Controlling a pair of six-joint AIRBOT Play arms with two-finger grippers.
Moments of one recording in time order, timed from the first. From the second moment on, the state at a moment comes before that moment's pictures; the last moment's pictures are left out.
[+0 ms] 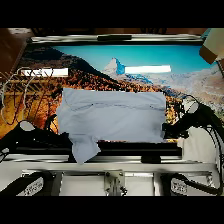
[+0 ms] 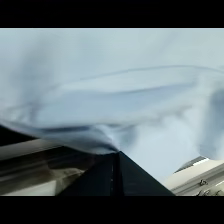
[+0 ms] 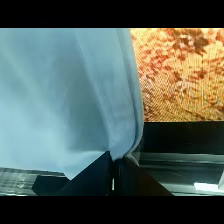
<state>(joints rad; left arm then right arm) 0.07 -1.08 0.46 0.91 -1.14 -1.27 -0.20 -1.37 0.82 -1.35 1.33 1.48</state>
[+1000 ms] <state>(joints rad) 0.13 -1.61 1.40 0.91 -1.10 -1.24 -0.20 -1.59 1.35 -1.23 1.02 1.48</state>
